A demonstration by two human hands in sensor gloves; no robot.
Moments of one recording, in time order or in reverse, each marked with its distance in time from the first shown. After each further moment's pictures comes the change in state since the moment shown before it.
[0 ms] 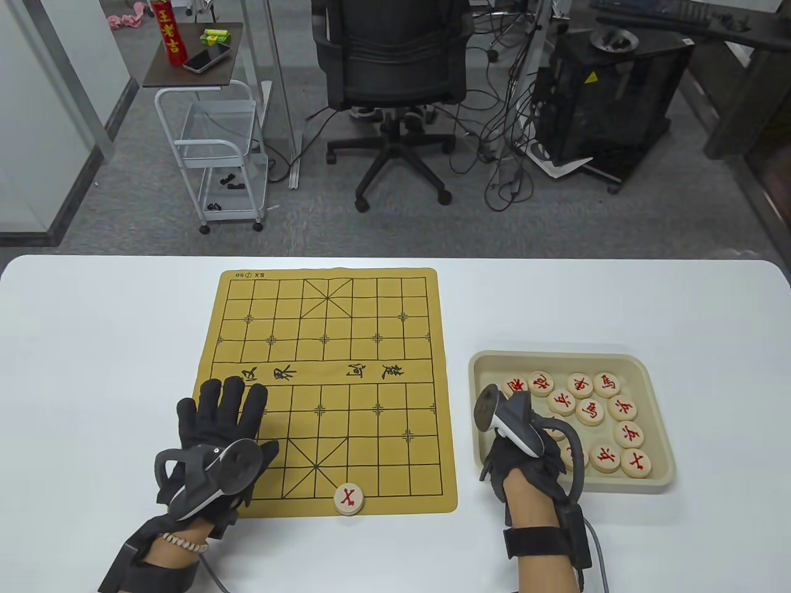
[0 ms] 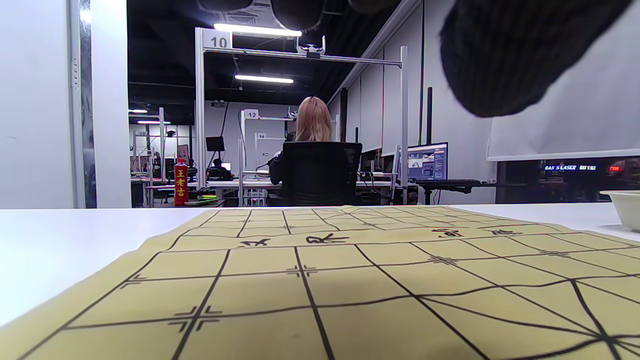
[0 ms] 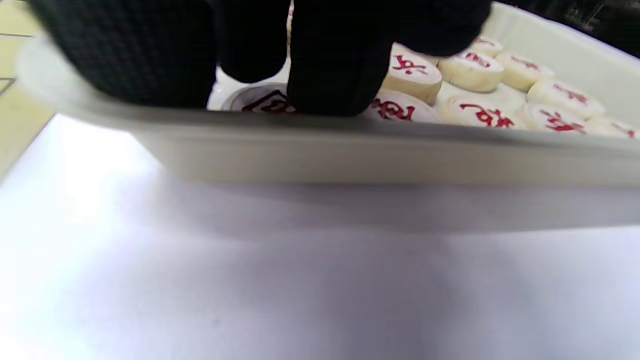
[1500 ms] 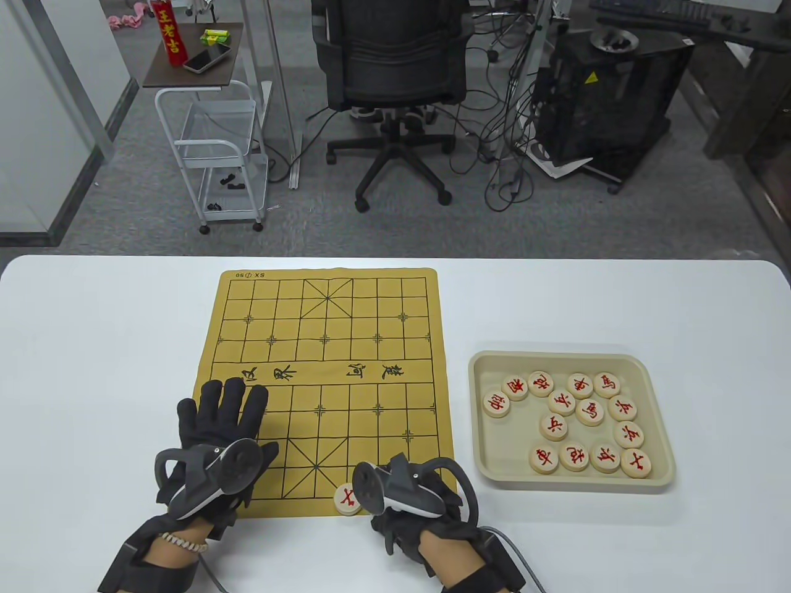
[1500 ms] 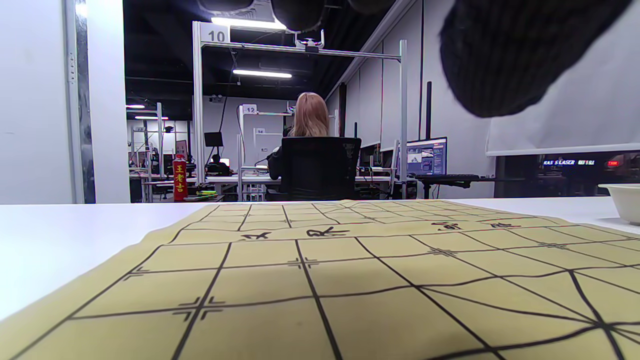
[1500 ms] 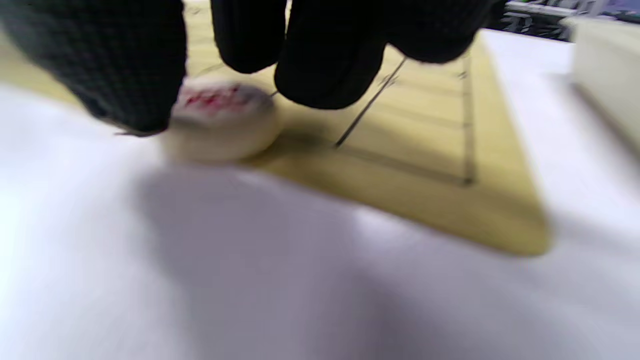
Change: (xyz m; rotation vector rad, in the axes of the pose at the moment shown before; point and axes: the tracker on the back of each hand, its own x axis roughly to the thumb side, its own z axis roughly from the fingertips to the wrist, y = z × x) left_hand -0.001 -0.002 0.000 -0.016 -0.005 -0.001; right_hand 0.126 0.029 0.099 -0.214 -0.596 0.090
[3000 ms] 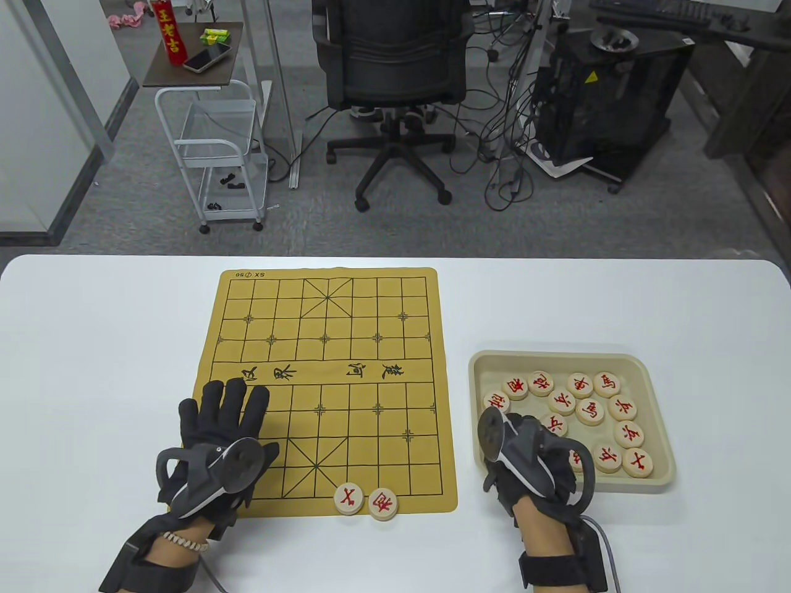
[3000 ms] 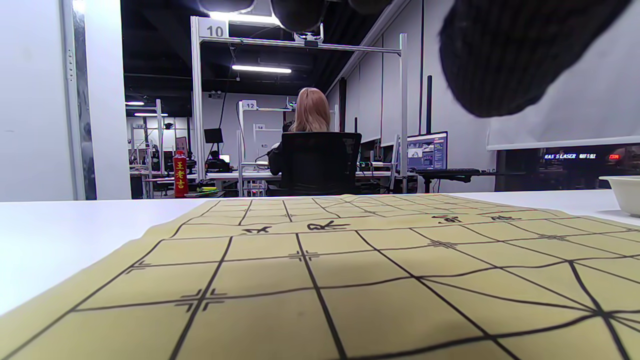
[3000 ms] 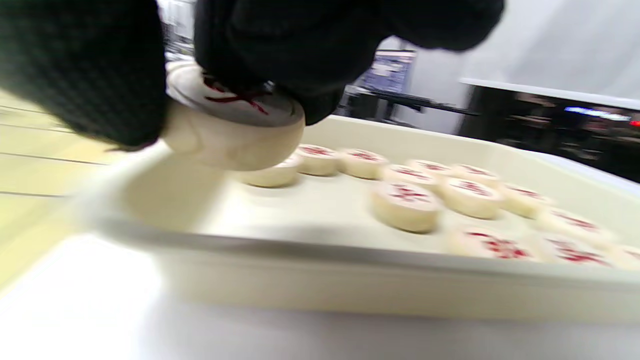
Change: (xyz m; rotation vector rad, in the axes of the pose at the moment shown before) left_hand 0.001 -0.002 -0.001 -0.016 -0.001 -0.010; right_hand -0.126 -0.024 0.031 -0.228 0.436 0.014
